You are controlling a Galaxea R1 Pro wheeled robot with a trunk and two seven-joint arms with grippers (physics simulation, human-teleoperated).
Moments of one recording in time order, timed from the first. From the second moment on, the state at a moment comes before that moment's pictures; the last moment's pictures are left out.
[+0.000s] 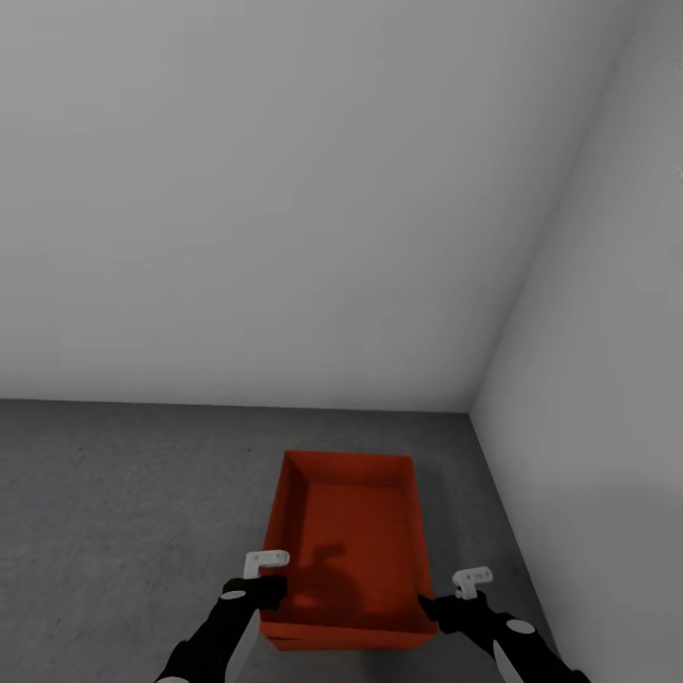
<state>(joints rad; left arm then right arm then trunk) -0.46 -0.17 0.11 -0.53 -0.11 0.22 0.14 -0.42 -0.06 0.01 -0.47 -0.01 0.03 0.32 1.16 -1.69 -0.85</state>
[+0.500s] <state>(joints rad) -0.46 -0.17 0.11 -0.53 -0.11 0.22 0.14 -0.42 -0.06 0.01 -0.47 -0.01 0.03 0.32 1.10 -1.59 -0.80</state>
